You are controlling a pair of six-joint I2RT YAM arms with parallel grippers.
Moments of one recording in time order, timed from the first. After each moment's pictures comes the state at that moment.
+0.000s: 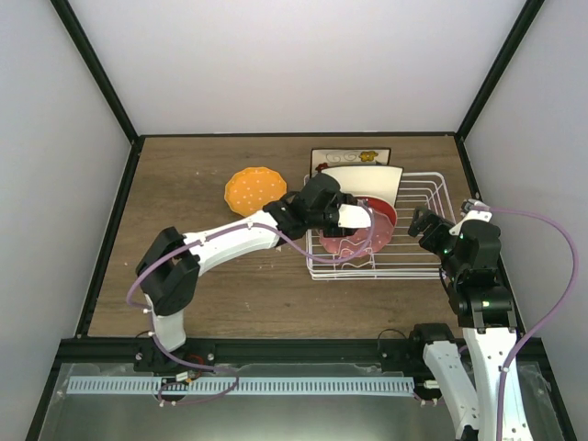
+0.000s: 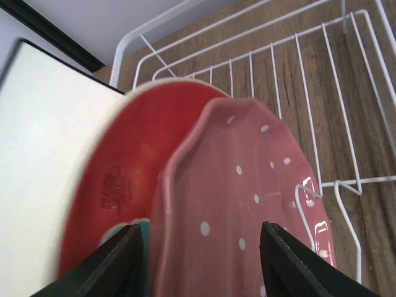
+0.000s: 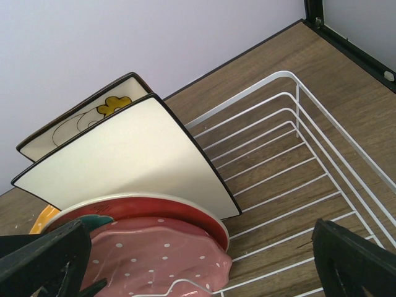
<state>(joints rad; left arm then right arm) -0.93 1.84 1.45 -0.16 0.16 0.74 0.03 0.53 0.83 -0.70 0.03 0.51</state>
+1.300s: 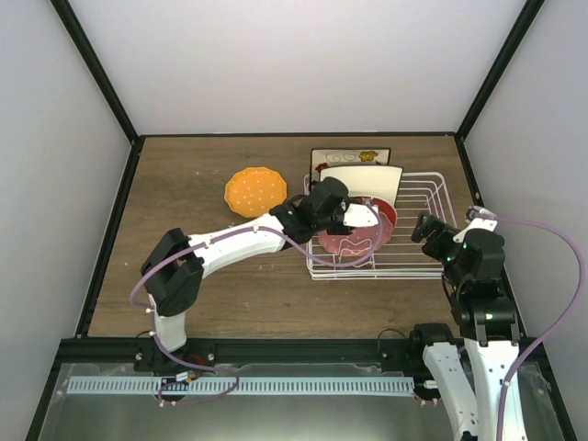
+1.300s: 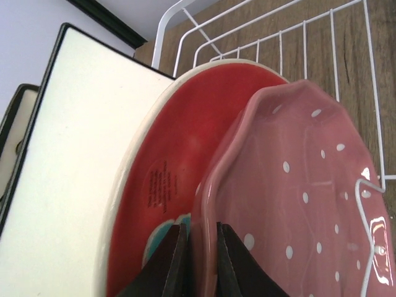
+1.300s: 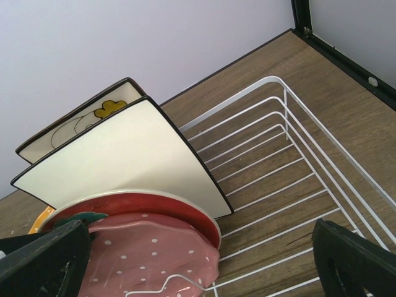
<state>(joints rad) -0.98 1.88 1.48 -0.13 -0.06 0.77 0.03 0.47 0.83 -0.74 0.05 0.51</state>
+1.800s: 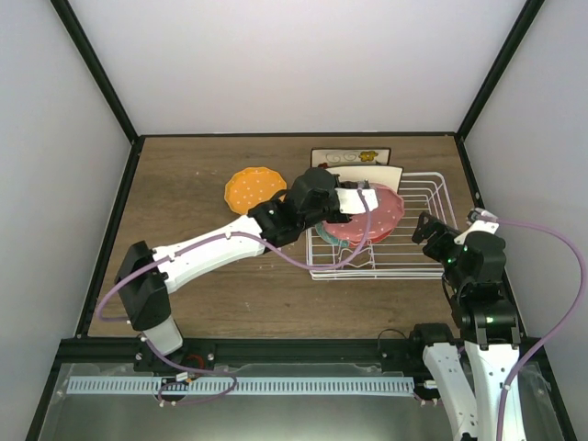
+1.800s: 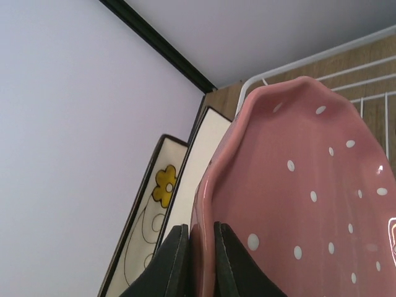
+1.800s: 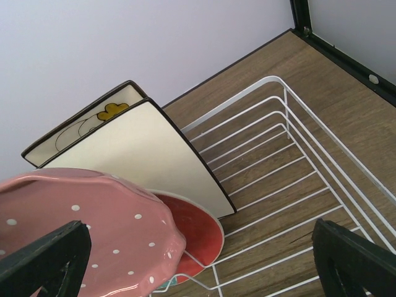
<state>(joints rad) -0.99 1.70 1.48 -0.09 -0.14 0.74 0.03 0.45 0.83 -0.75 0.06 0.53</state>
